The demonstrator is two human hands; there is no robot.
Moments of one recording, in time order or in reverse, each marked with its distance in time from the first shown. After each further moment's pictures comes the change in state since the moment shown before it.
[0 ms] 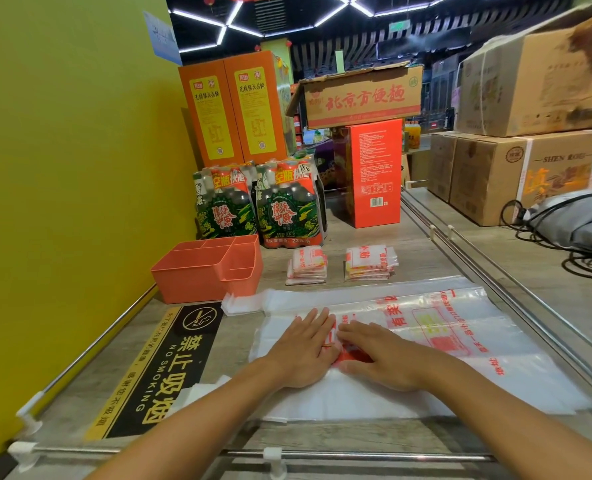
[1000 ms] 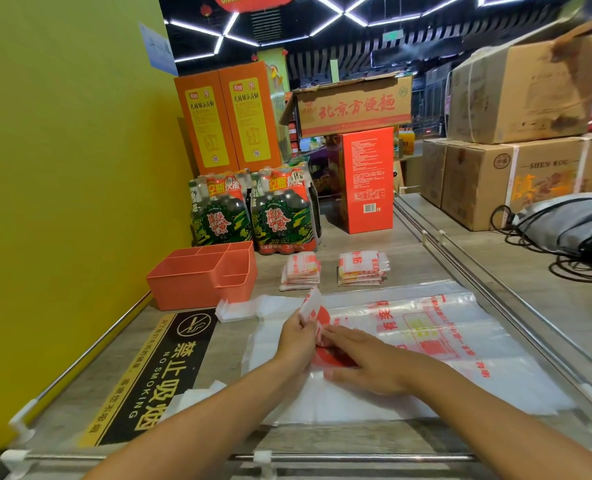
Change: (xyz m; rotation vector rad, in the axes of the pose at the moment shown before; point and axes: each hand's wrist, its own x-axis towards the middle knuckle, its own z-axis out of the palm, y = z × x) left_hand 0.014 0.038 -0.007 -1.479 0.498 -0.472; right_hand 0.004 0.002 0.004 0.093 -0.025 -0.003
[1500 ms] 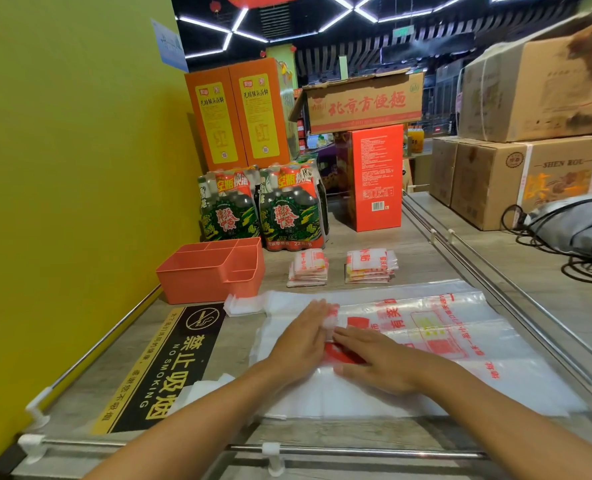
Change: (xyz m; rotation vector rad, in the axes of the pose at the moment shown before) left_hand 0.014 -0.015 -0.037 0.961 -0.316 0.655; right_hand -0.004 -0.003 0.000 -0.066 -0.019 0.007
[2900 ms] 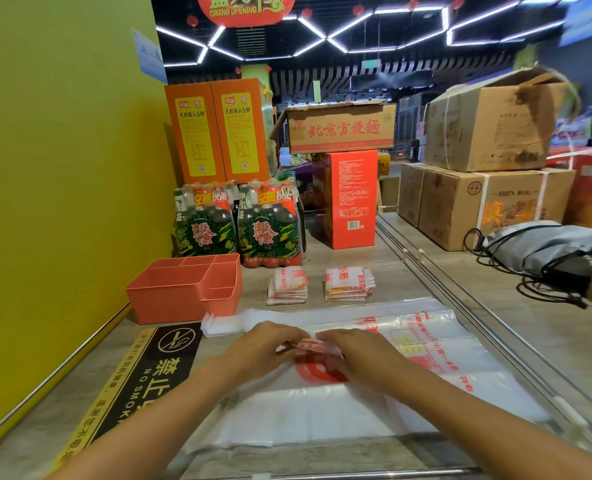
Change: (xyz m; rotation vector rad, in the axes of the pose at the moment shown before) left_hand 0.008 -0.017 -0.062 0.195 -0.089 0.323; right_hand 0.017 -0.016 -0.019 -0.226 0.285 0.109
